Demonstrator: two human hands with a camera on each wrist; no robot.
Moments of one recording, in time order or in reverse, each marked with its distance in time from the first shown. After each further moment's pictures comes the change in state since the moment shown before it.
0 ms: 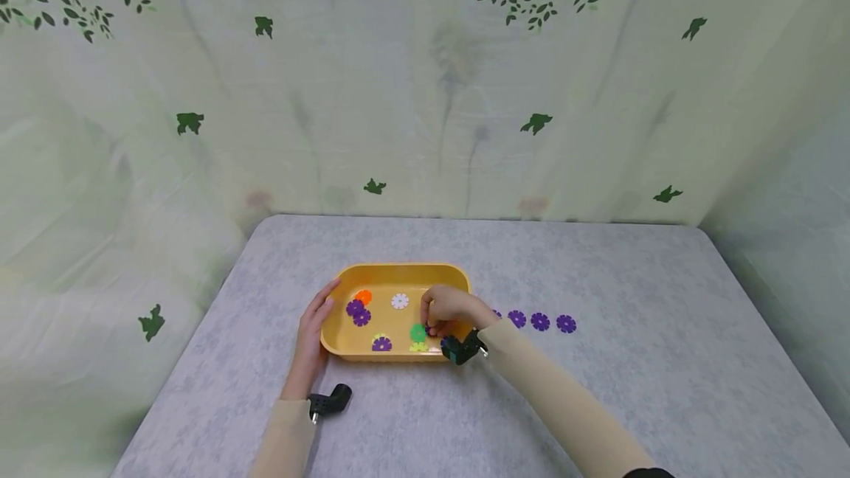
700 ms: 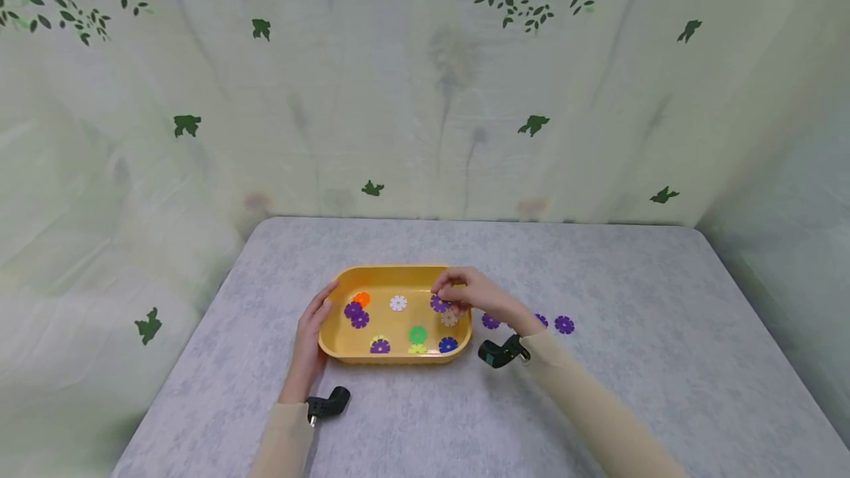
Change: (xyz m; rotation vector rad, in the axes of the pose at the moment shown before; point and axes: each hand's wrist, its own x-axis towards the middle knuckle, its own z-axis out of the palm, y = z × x) left_hand 0.000 0.002 0.000 0.000 -0.001 -0.008; right_hand -0.029 0.028 -0.041 0.283 0.057 -0.338
